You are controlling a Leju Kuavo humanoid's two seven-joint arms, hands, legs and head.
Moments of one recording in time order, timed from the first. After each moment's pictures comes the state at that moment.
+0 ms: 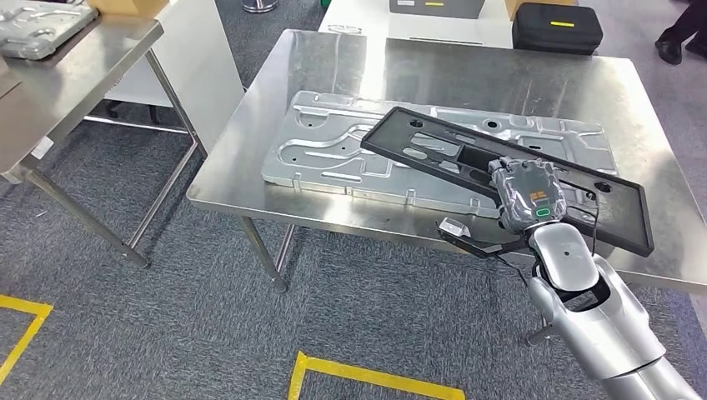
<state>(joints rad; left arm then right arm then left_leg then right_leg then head) 0.00 0.10 -1.15 -0.01 0.81 -0.01 -0.05 -0.51 -0.45 0.67 -1.47 1.39 -0.11 0.11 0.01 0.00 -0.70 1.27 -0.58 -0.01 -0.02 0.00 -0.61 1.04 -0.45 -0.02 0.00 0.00</state>
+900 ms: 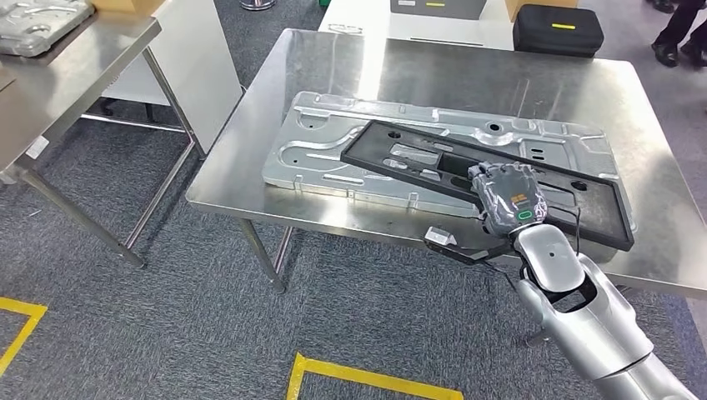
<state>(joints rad) 0.00 0.11 -1.16 -0.01 0.82 -0.02 -0.05 -0.53 -0.45 0.74 -1.47 1.37 -0.09 0.09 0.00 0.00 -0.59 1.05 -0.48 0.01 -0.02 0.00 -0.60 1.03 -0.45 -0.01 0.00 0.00</state>
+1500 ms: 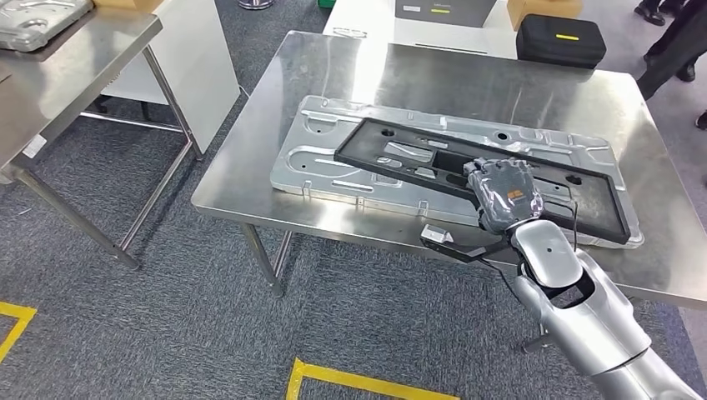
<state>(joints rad) 0.00 0.11 -1.17 -0.01 0.83 -0.02 -0.06 -0.56 -0.44 0.76 -1.47 1.35 -0.08 0.08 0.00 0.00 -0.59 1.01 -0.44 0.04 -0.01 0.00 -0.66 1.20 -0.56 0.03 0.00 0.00</state>
